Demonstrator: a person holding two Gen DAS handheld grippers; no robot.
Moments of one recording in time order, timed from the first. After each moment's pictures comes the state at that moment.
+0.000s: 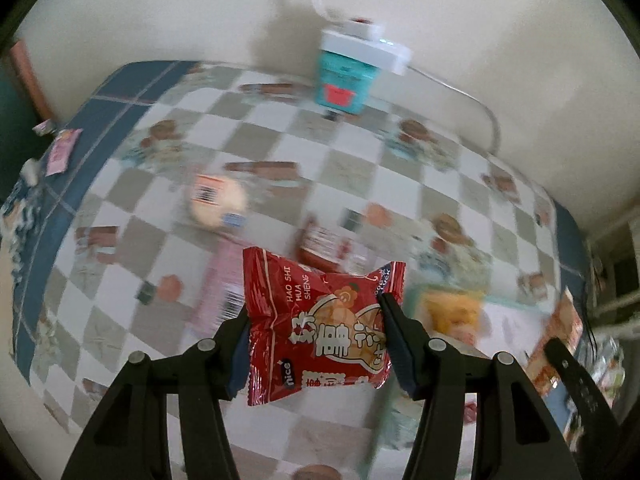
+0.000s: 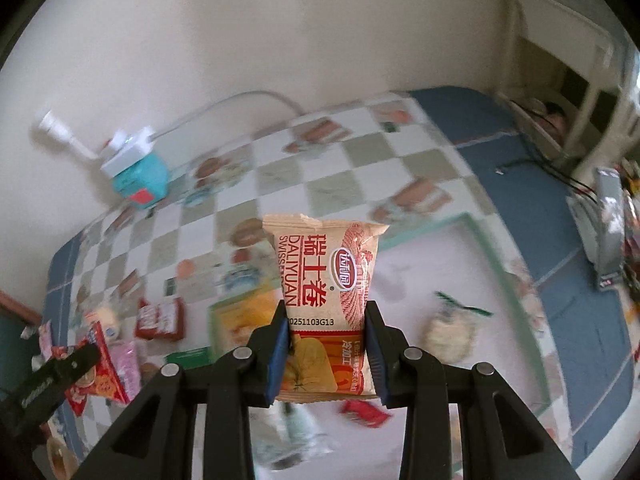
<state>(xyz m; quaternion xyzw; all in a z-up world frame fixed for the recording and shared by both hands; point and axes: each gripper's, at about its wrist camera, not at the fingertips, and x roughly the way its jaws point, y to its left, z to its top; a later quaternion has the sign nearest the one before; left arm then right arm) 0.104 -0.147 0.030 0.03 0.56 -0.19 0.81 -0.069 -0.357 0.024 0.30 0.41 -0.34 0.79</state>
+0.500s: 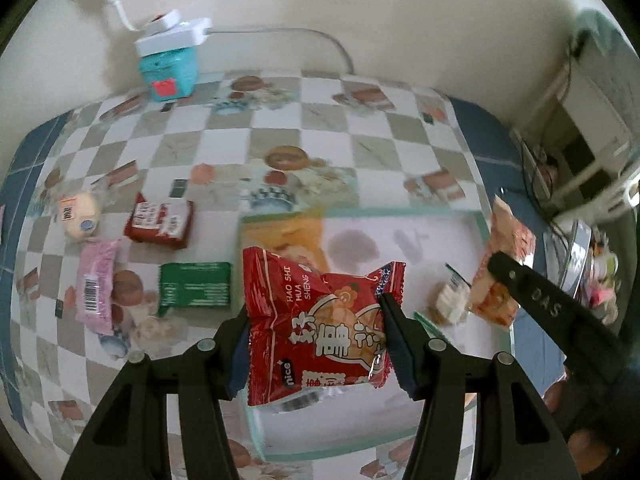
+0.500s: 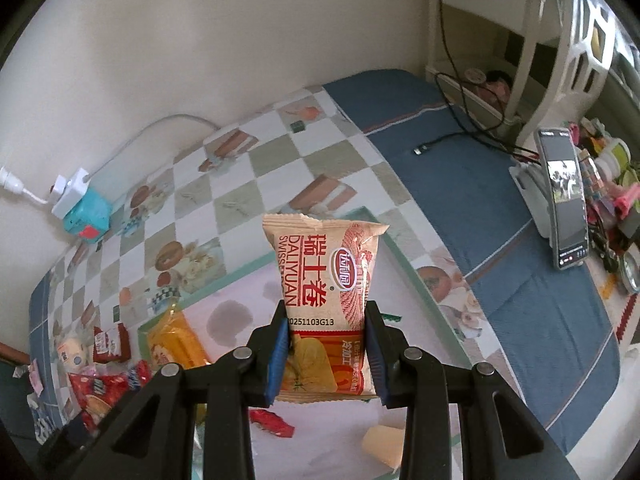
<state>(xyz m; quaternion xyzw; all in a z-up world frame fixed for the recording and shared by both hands) 0.002 -0.257 0.024 0.14 0.55 -0.33 0.76 -0.124 -0.408 0.009 0.33 0.41 -0.39 0.76</state>
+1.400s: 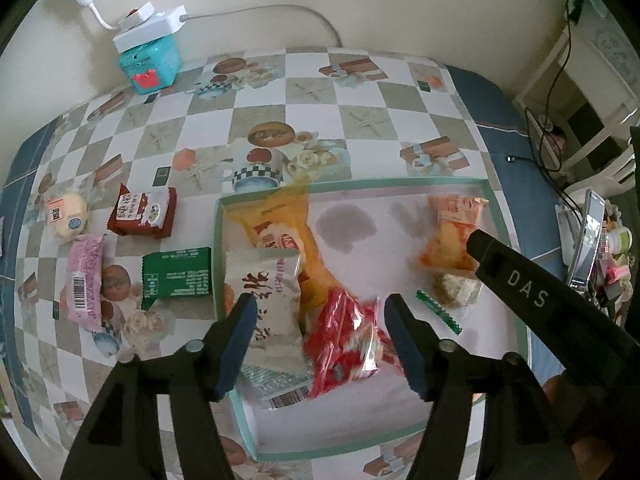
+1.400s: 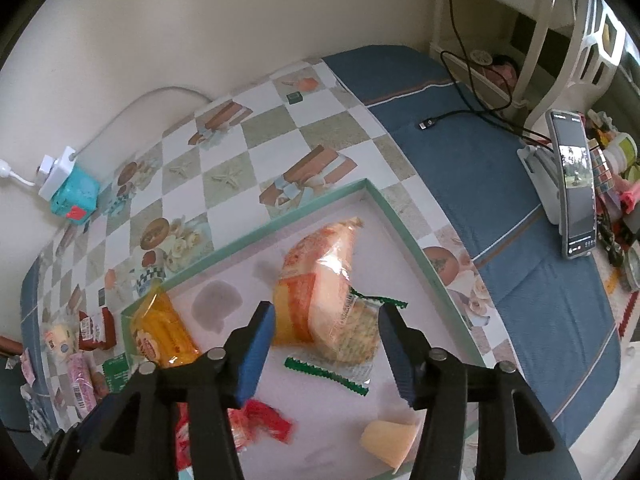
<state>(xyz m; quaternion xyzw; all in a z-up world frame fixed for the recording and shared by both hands) -0.007 -0.269 0.005 0.18 0.56 -0.32 0.75 -0.112 -0.406 -0.007 0.32 0.44 -0.38 0.74</state>
